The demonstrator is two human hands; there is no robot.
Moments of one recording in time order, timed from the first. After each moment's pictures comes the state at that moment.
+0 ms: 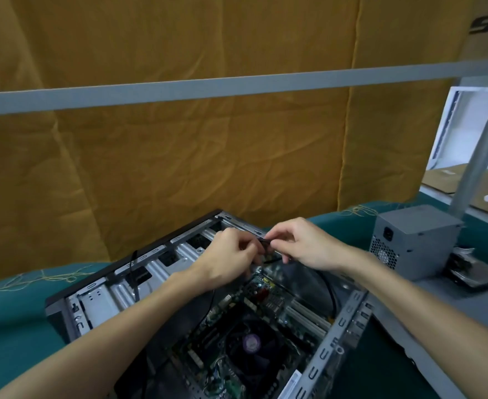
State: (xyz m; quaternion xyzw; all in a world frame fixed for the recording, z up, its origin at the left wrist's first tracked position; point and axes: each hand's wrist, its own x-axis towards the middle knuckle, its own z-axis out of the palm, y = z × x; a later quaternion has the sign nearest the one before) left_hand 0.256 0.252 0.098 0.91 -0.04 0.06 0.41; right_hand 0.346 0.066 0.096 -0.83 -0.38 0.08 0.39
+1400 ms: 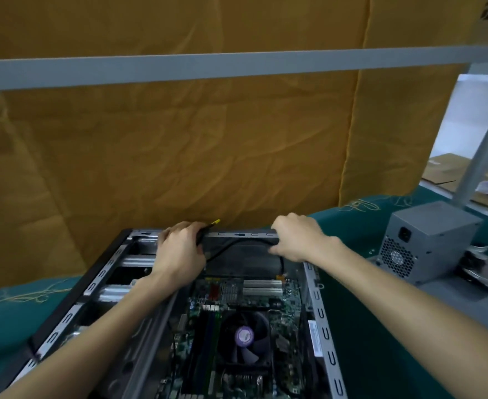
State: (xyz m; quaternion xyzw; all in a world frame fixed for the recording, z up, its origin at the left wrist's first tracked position) left_hand 0.305 0.355 0.064 0.97 0.08 0.16 0.16; right_hand 0.418 0.132 0.070 -0.95 -0.31 -0.06 -0.01
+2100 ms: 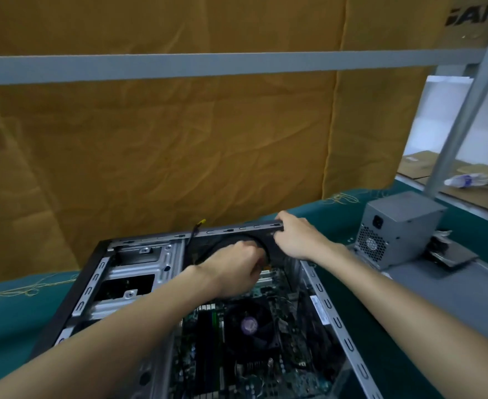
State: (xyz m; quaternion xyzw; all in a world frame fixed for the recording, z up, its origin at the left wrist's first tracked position) left_hand 0.296 0.264 0.058 0.97 -0.25 0.03 -0.02; right_hand 0.376 0.095 0.069 -0.96 -0.14 0.08 0.25
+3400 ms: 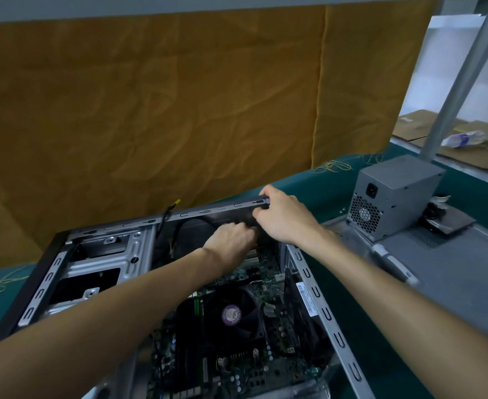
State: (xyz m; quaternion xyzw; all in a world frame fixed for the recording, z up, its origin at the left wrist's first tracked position) left_hand 0.362 0.242 -0.004 0.97 -0.20 0.04 -0.11; right_hand 0.370 0.094 0.063 -0.95 -0.11 0.04 0.30
